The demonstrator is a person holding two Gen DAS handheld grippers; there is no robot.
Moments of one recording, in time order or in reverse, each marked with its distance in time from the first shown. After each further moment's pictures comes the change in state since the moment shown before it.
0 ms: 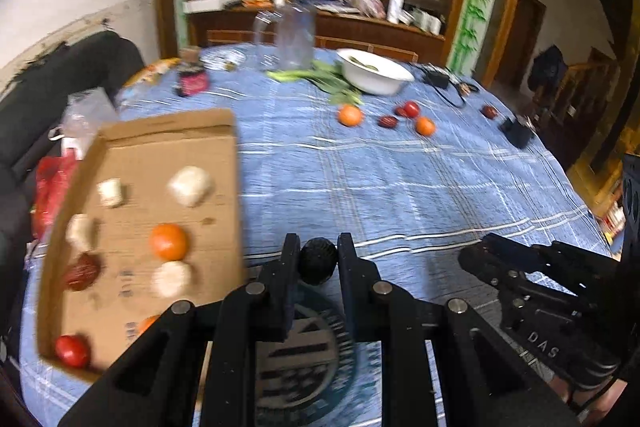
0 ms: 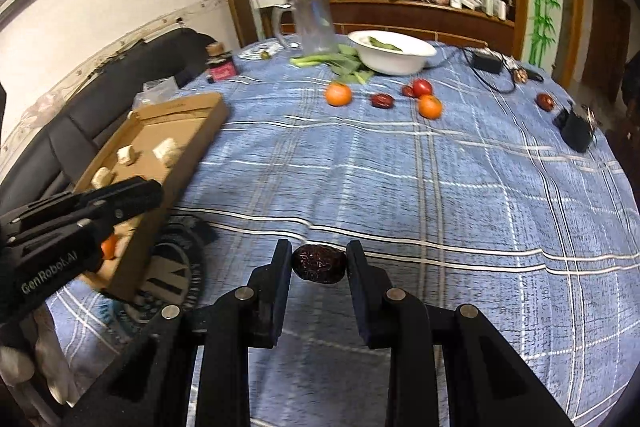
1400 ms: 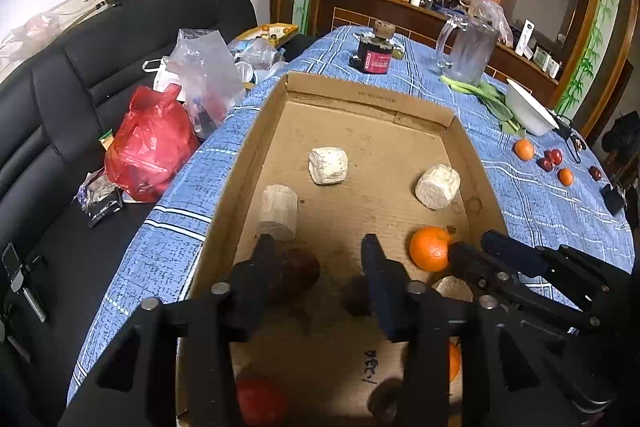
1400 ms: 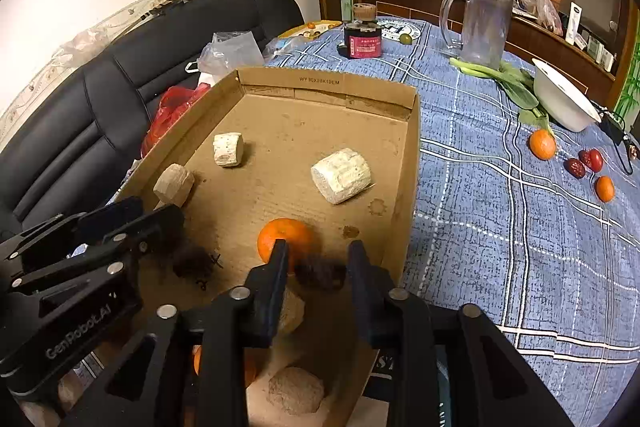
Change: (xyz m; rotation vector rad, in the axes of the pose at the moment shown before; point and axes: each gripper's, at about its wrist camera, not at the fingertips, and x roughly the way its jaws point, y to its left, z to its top) left arm 0.009 0.173 -0.012 -0.264 0.045 0.217; right arm 0.108 0.181 0.051 -0.187 0.095 0.118
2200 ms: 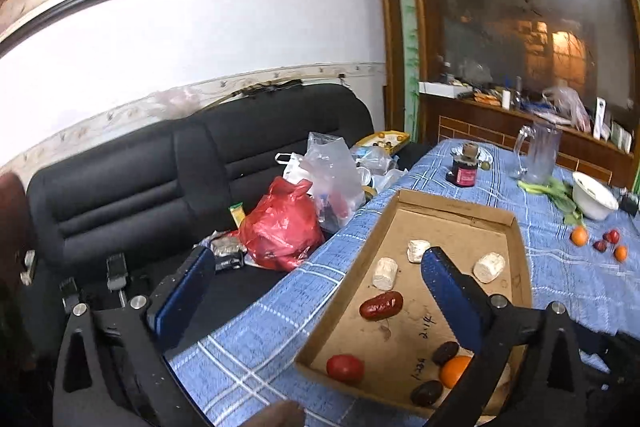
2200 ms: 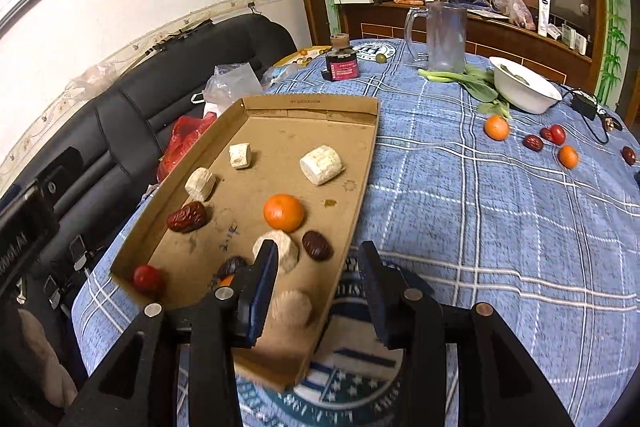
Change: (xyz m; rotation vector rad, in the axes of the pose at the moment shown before) left arm -0.121 -0.020 -0.030 -0.121 -0.403 0.441; right arm -0.072 -0.015 -0.040 0.079 -0.095 0.028
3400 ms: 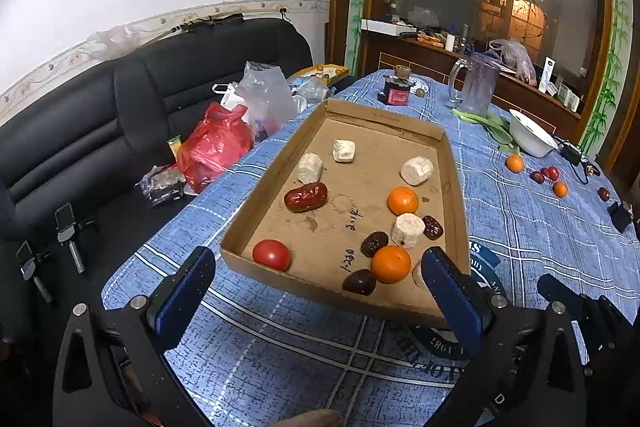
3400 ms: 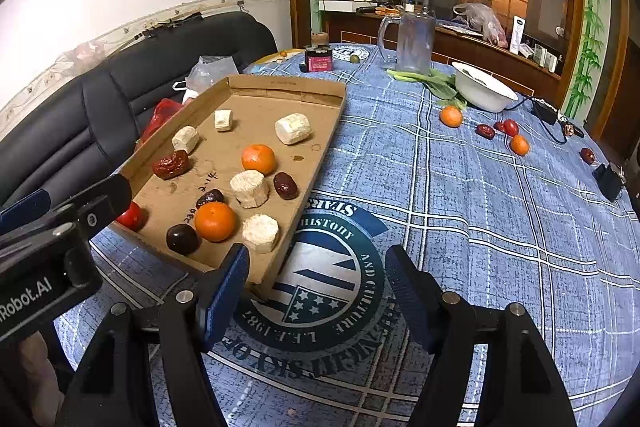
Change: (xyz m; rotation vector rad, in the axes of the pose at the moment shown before) left arm -0.019 -0.017 -0.049 0.033 0.247 -0.239; right arm -0.033 0.001 -0.050 -0.069 -0.029 -0.137
